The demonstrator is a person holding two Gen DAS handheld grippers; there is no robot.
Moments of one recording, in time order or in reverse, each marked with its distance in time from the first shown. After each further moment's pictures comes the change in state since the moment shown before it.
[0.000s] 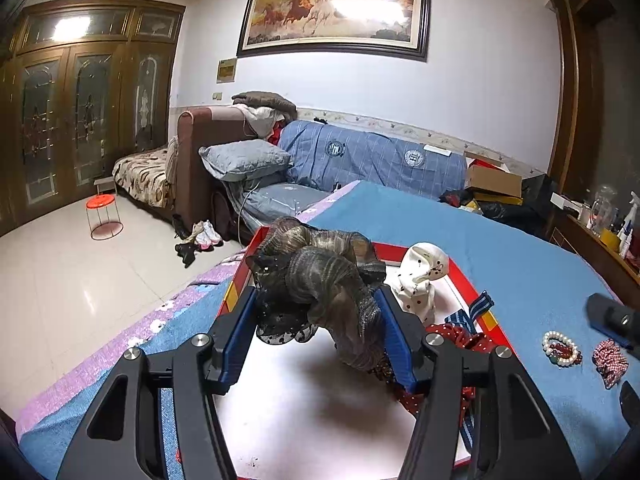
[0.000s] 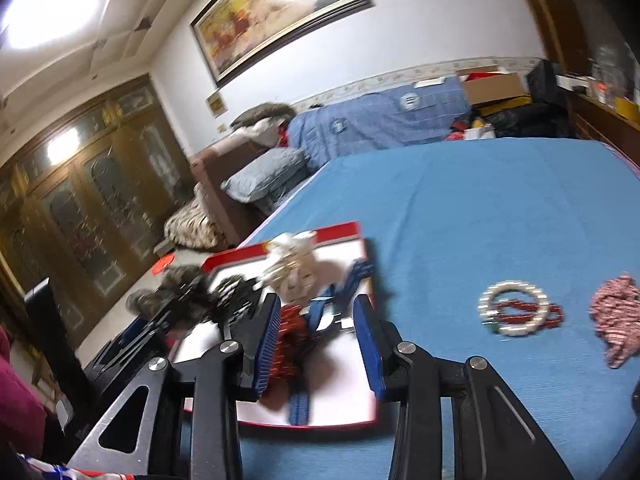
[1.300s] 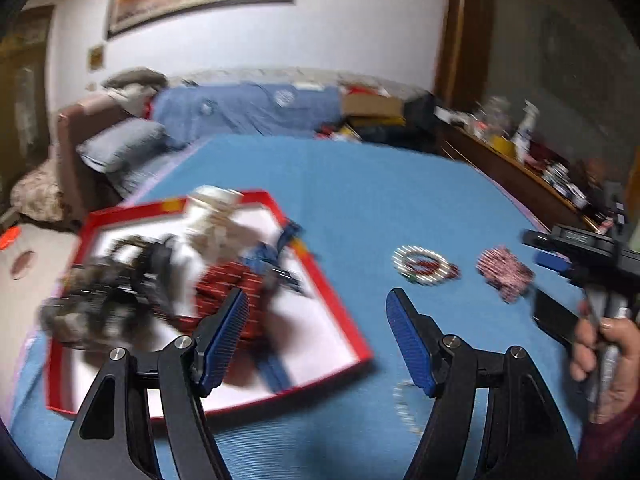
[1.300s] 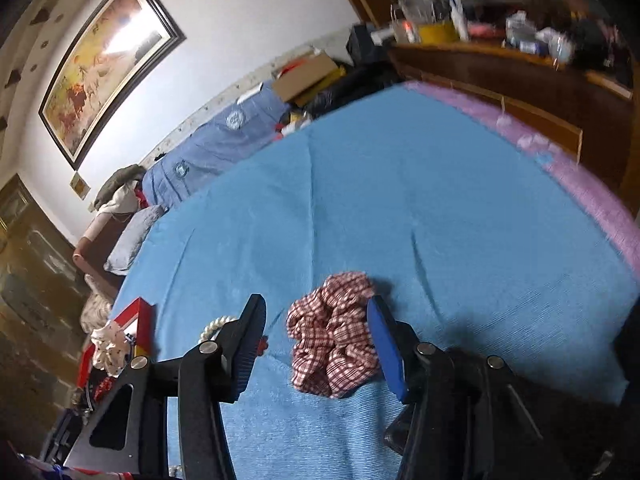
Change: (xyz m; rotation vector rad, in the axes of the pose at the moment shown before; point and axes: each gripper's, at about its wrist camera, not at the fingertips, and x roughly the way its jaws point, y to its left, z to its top) left arm -0.024 -0.133 -0.016 0.258 0.259 -0.401; right arm -0.095 -0.207 0.009 0.405 -0.017 -0.365
